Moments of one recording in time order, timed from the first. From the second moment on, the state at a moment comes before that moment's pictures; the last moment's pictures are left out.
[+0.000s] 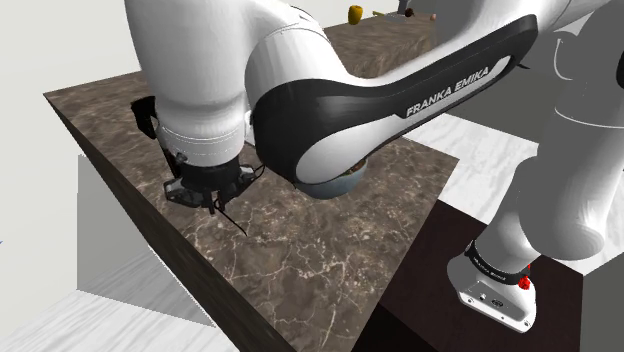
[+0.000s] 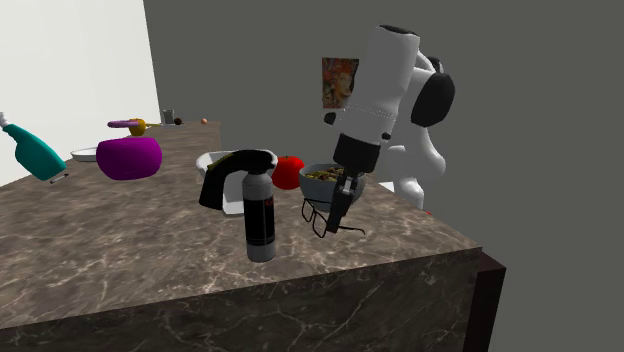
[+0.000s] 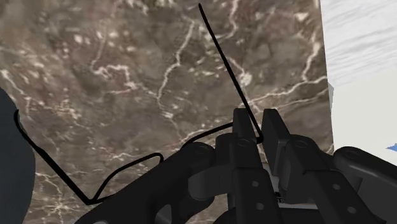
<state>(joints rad) 0.28 0.22 0.67 -1.69 -0.42 1.99 1.44</state>
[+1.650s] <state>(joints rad) 0.34 0.26 0.69 -1.31 -0.42 1.65 1.36</state>
